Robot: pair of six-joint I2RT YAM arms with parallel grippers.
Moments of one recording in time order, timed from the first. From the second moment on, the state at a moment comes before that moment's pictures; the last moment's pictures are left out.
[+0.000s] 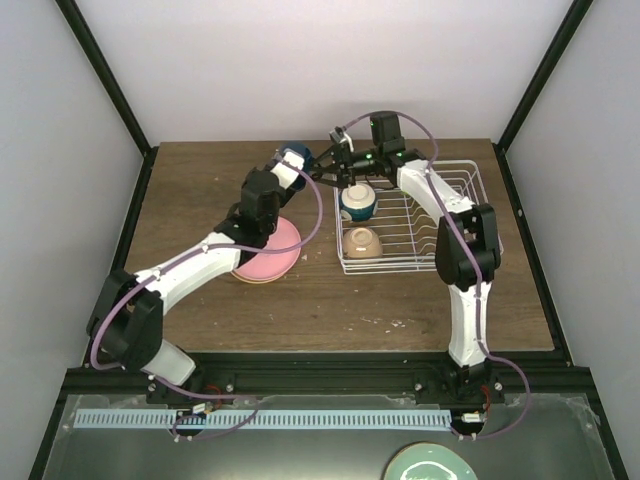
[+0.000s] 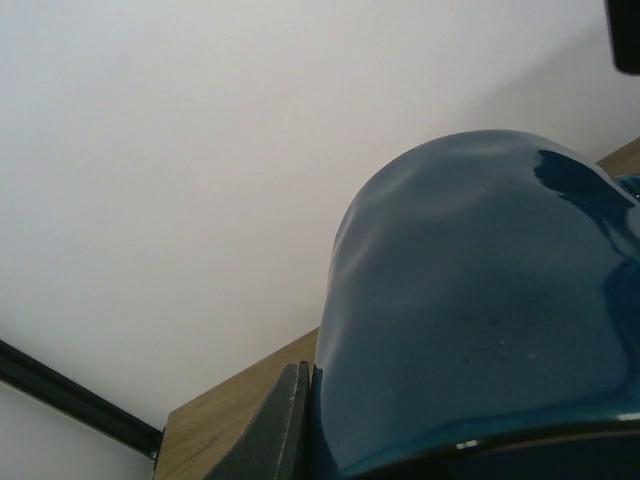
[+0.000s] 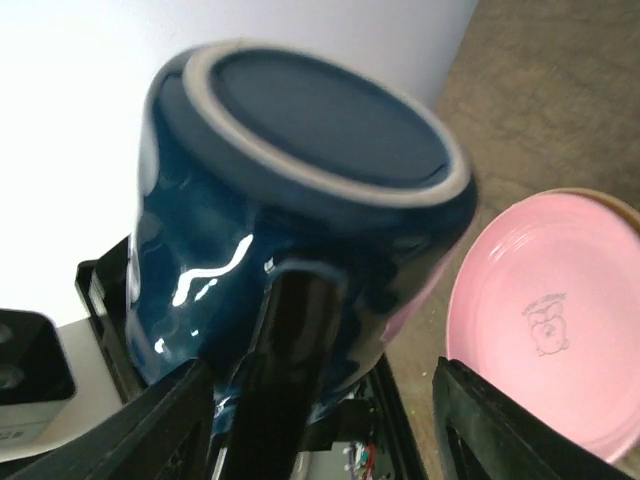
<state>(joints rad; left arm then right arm) -0.61 1.51 1.06 0.30 -0.57 0.47 0.34 2.09 1.83 -0.30 -1.27 0.70</state>
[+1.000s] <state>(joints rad) -0.62 1.57 1.09 0.29 -0.63 0.42 0.34 2.12 1.88 -0.35 -1.26 0.69</state>
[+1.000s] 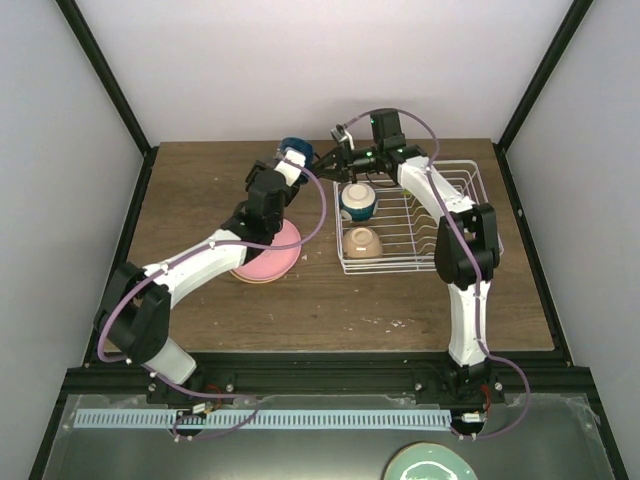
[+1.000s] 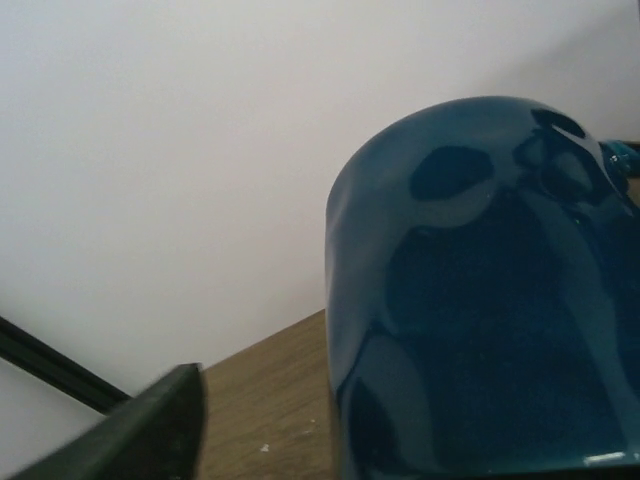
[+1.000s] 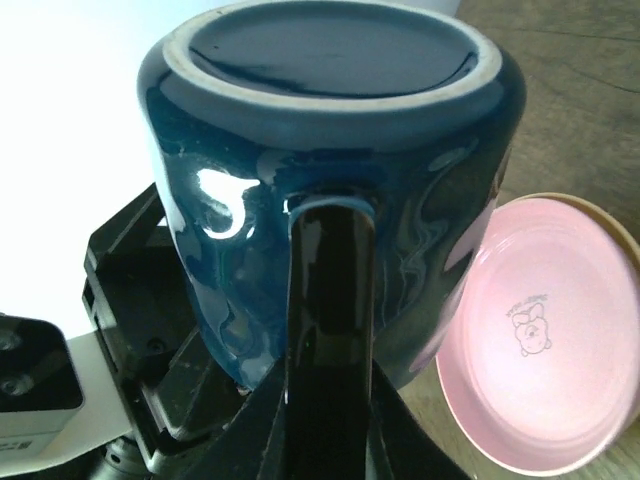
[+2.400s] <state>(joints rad) -0.47 1.44 1.14 -0.15 -0.38 0.10 0.28 1.58 1.40 -0.91 -0.09 0.30</state>
